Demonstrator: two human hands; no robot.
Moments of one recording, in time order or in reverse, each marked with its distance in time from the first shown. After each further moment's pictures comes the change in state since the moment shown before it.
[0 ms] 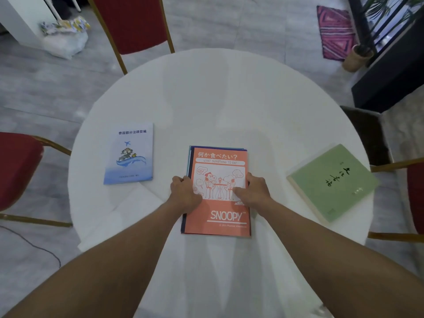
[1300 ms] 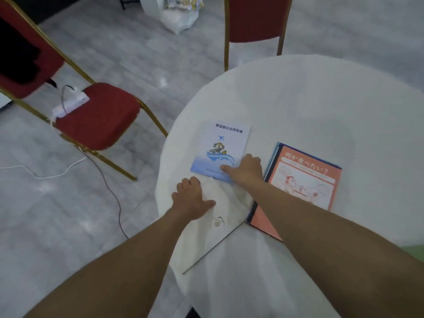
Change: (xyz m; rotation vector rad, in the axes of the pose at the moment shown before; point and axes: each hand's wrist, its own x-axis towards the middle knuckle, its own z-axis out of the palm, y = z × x) left_hand -0.012 -0.159 -0.082 0.010 0.135 -0.298; right_hand 0.014 -0.216 0.158 -0.246 -0.189 -0.287
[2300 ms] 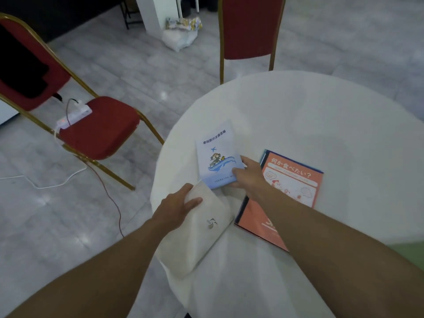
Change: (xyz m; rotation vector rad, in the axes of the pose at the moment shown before) left_hand -0.034 -0.025 -0.019 -0.290 0.008 0.208; right_hand -0.017 0.023 -0.037 0.757 -0.118 -0.030
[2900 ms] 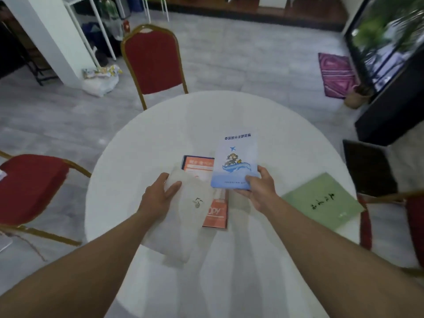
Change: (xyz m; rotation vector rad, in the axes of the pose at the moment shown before) left_hand -0.023 0.151 0.049 -0.090 0.065 0.255; right_hand -0.144 0.034 -0.210 0.612 0.433 -0.058
